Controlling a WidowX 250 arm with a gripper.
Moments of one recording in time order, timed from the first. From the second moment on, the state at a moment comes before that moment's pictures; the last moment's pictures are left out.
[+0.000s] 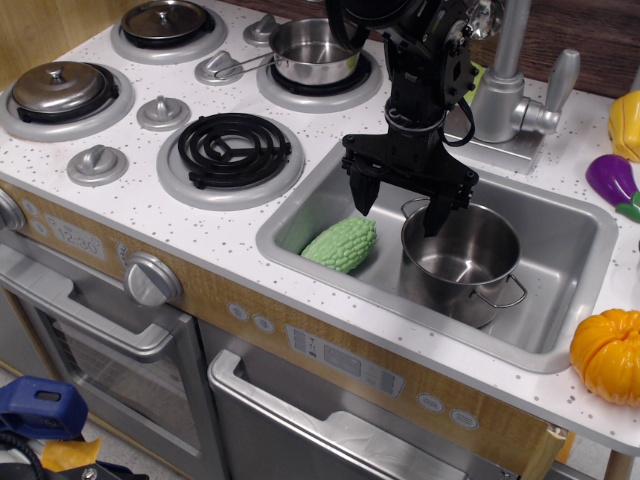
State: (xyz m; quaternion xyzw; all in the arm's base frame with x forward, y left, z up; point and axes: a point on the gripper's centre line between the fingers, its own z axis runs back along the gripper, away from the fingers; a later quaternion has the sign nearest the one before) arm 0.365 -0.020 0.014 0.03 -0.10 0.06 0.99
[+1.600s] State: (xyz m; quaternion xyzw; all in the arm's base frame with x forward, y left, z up) arm 0.363 -0.013 -0.032 0.00 -0.09 0.05 0.99
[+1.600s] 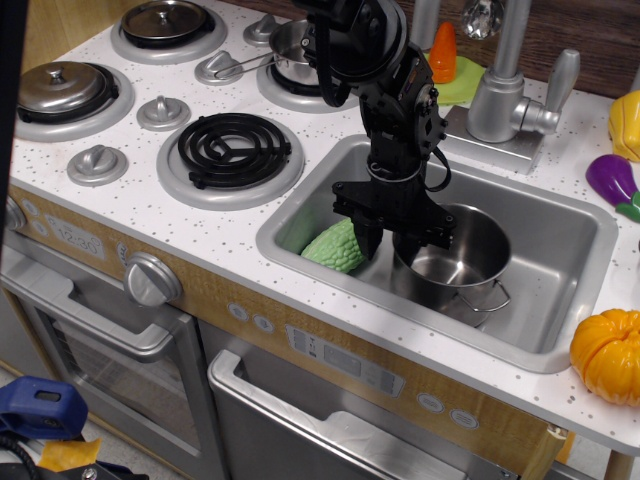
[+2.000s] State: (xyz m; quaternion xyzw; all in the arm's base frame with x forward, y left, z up) arm 0.364 -0.018 -0.032 0.00 -0.09 0.07 0.99
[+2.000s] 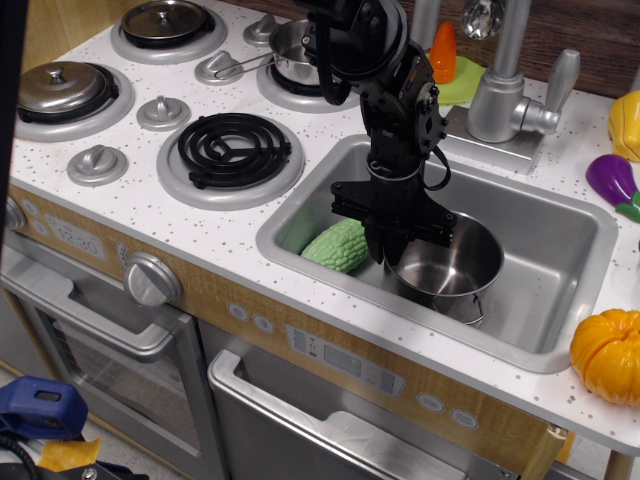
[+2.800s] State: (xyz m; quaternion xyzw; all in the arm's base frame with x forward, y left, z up) arm 0.381 -0.007 0.019 0.02 -0.09 0.07 0.99
